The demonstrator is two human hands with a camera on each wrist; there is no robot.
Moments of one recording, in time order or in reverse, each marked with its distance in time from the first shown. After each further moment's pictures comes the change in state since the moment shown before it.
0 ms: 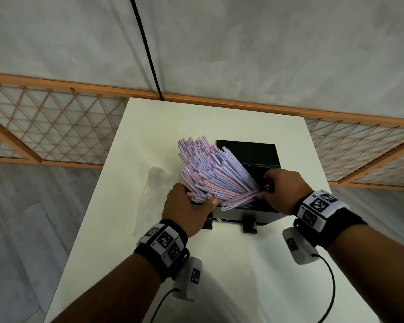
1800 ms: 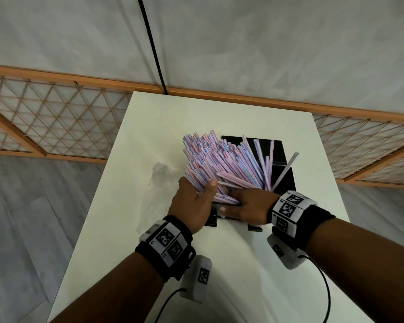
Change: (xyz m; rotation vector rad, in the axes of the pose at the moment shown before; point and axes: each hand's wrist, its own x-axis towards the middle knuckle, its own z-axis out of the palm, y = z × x) left_hand -0.003 0.017 -0.003 -0.228 -0.049 -0.029; right_hand -0.004 -0.057 0.030 -0.056 -0.512 -0.295
